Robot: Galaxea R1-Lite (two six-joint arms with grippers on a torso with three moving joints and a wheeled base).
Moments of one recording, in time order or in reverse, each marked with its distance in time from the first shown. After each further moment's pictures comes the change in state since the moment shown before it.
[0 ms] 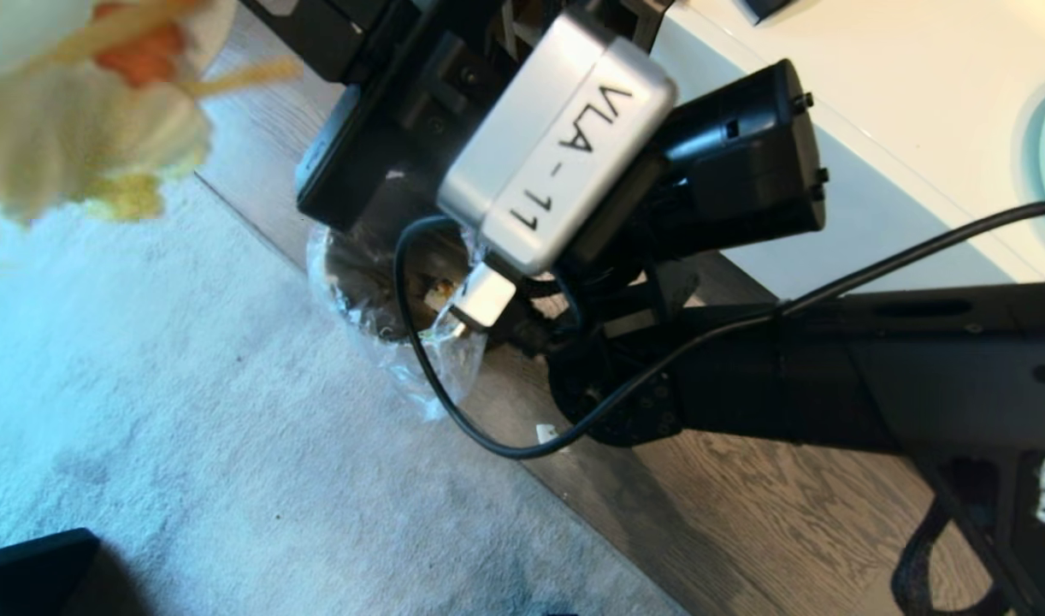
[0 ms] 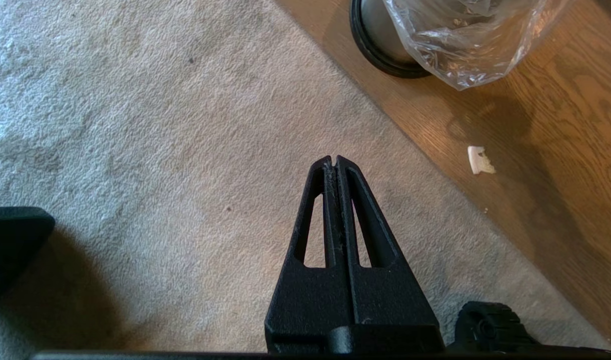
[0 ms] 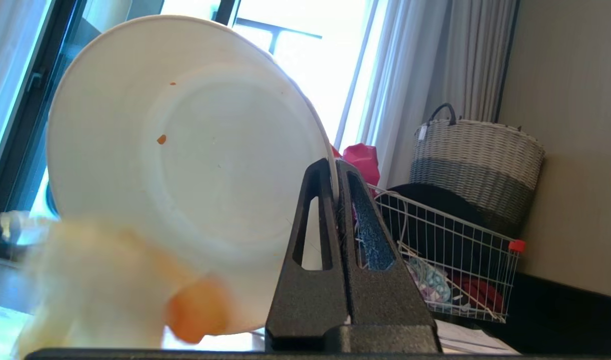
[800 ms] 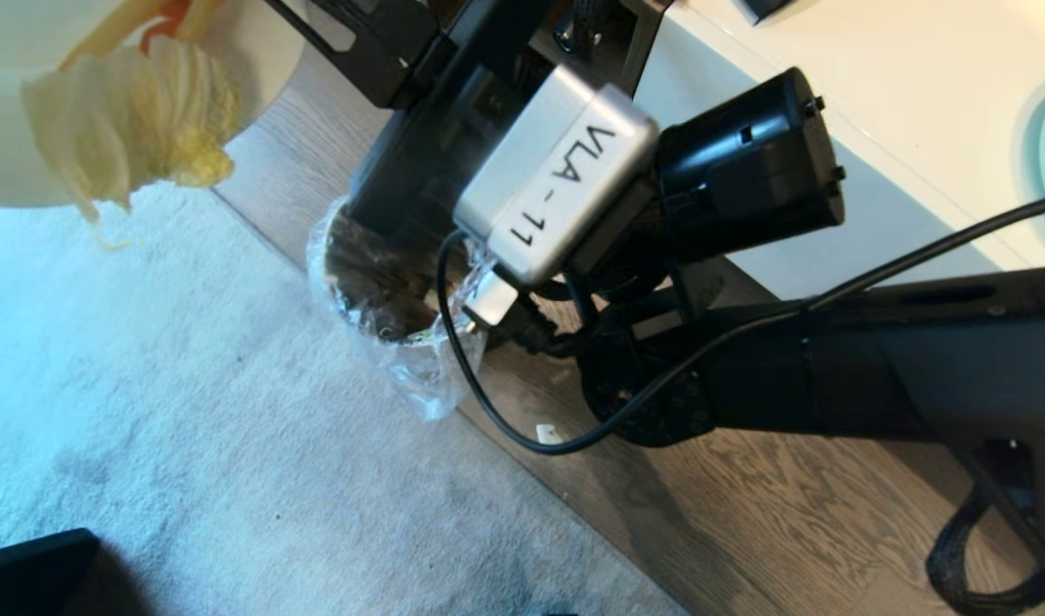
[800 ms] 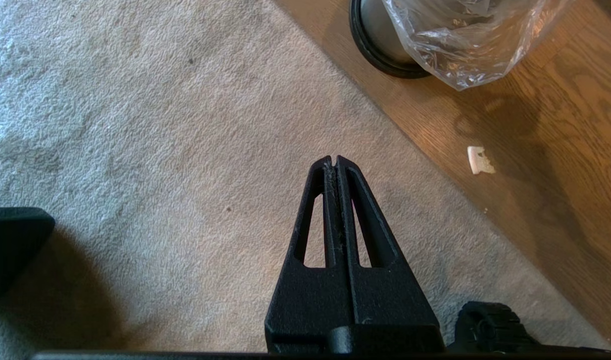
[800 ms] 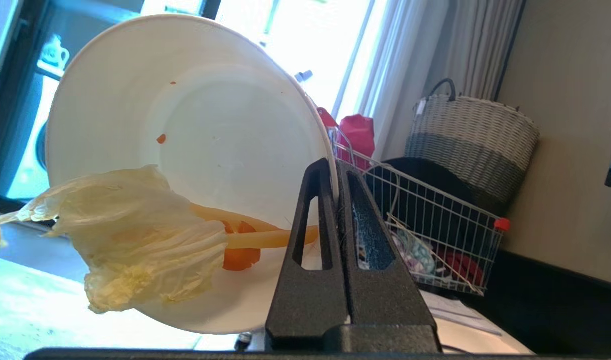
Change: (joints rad) left arm 0.000 0.000 0.000 0.000 0.000 0.000; right arm -0.035 -0.052 0.133 0.000 -0.034 -0.090
